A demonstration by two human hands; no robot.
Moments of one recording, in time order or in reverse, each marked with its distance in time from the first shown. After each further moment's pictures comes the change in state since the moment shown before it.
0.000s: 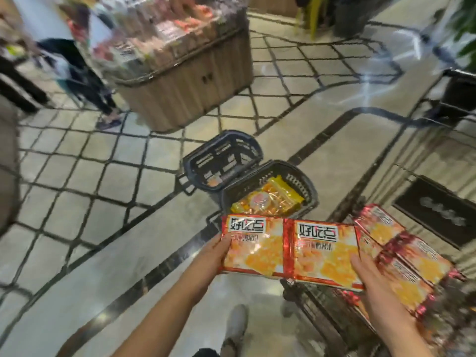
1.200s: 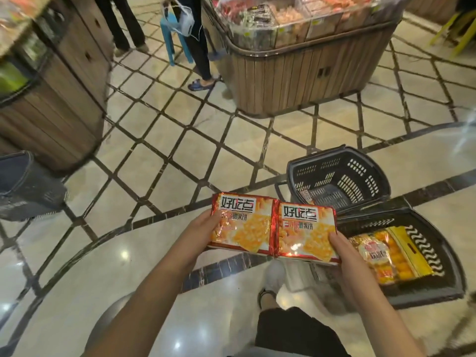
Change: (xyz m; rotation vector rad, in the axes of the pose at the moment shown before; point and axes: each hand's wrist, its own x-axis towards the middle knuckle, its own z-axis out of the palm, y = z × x) left_hand 0.049 -0.001 -0.473 -0.234 0.356 -0.011; right_hand 0.099 -0.016 0.521 -0.195 -0.360 0.063
